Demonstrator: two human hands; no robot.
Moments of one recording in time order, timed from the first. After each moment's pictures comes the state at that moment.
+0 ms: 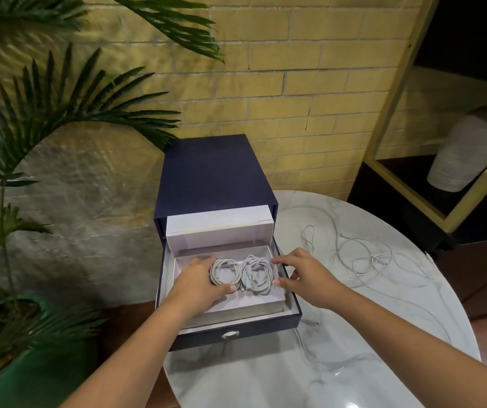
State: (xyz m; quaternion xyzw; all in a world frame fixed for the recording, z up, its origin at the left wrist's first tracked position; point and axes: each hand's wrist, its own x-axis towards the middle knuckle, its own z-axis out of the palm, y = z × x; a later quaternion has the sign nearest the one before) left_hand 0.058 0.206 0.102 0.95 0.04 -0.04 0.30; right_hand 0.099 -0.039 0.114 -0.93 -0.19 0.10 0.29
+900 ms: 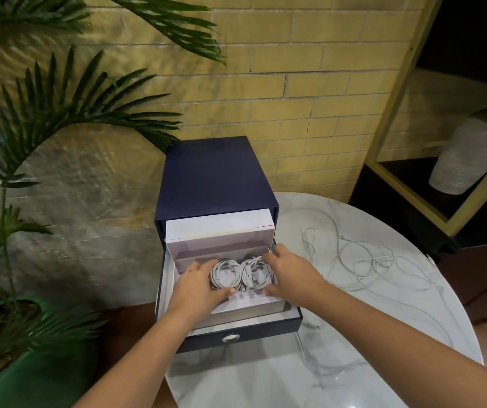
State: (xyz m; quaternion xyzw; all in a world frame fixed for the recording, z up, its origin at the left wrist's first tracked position) left_hand 0.053 0.202 0.095 0.96 0.08 -0.01 0.28; right_hand 0.105 -0.004 0.119 -0.96 -0.25 0.04 0.08
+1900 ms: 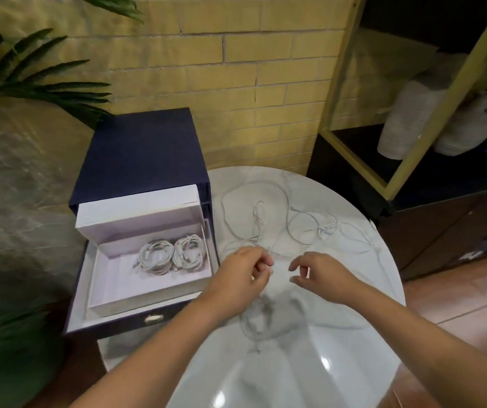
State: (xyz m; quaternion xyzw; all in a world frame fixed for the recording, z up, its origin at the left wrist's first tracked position) left_hand 0.050 0.020 0.113 0.90 -0.17 -0.01 0.40; right_hand 0.091 -0.200 0.077 -0.96 -0.17 0.12 0.20
